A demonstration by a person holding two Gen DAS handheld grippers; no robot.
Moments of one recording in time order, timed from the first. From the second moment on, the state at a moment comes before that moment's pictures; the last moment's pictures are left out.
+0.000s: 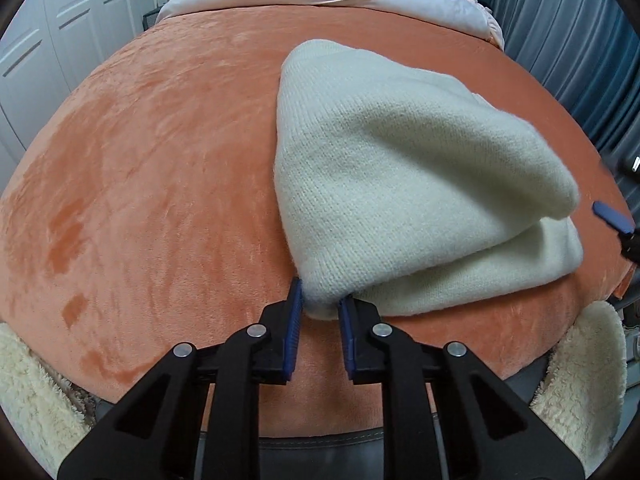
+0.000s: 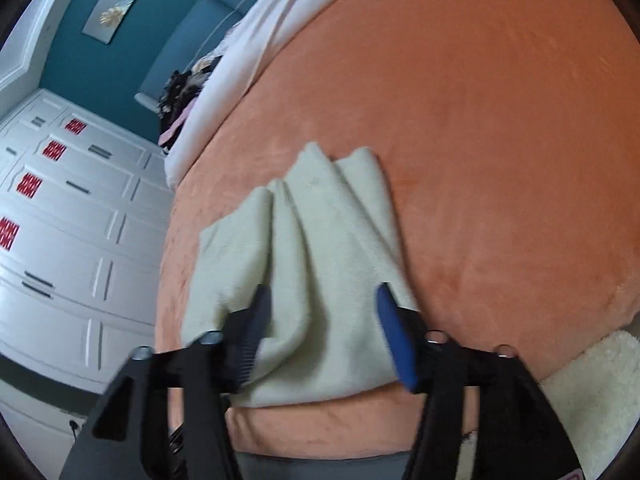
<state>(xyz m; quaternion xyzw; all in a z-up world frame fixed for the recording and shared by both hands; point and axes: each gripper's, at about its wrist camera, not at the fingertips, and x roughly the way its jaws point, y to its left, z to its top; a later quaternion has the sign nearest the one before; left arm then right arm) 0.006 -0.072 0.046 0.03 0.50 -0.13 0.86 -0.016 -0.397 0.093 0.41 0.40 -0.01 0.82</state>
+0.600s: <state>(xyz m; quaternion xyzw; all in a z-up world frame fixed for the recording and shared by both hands) 0.003 -0.079 0.065 0.01 0.48 -0.18 0.86 0.029 -0.327 0.164 0.27 0.37 0.07 0.89</state>
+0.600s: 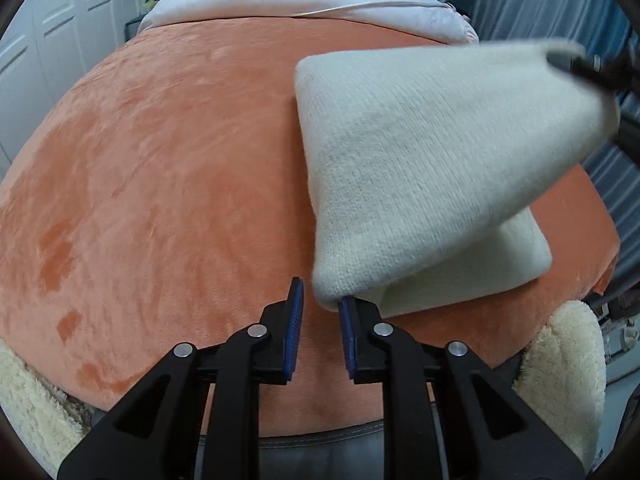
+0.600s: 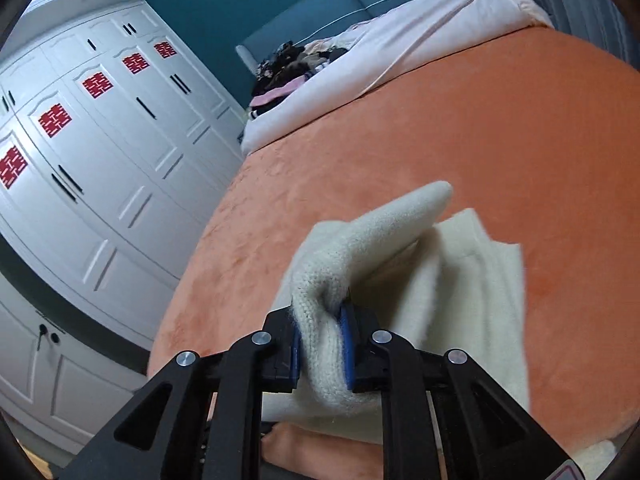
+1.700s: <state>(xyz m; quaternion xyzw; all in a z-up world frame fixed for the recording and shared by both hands) 0.012 -0.083 0.059 -0.09 0.52 -0.18 0.83 0.029 -0.304 0.206 0.26 0.34 0.12 0.90</state>
